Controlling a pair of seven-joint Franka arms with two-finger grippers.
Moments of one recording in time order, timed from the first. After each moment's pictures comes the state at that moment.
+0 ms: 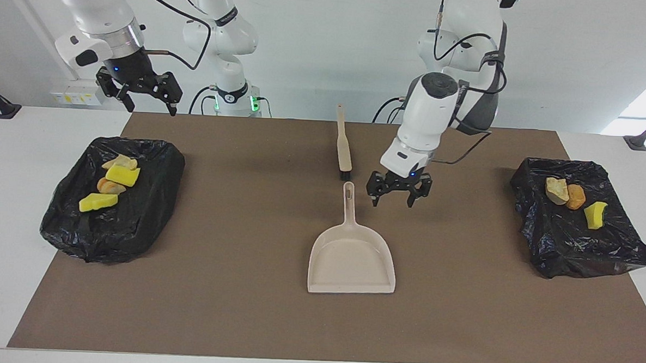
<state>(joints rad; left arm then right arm) -0.38 0.16 -0.06 -1.84 0.00 2.18 -0.43 -0.06 -0.05 0.04 -1.58 -0.02 1.49 0.03</state>
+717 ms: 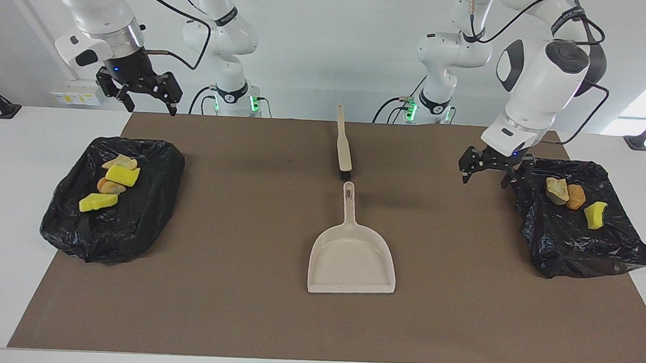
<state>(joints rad) -0.08 -0.01 -0.06 -1.82 0.00 1.88 0.06 -0.06 -0.05 0.04 -1.58 -0.02 1.49 0.03</state>
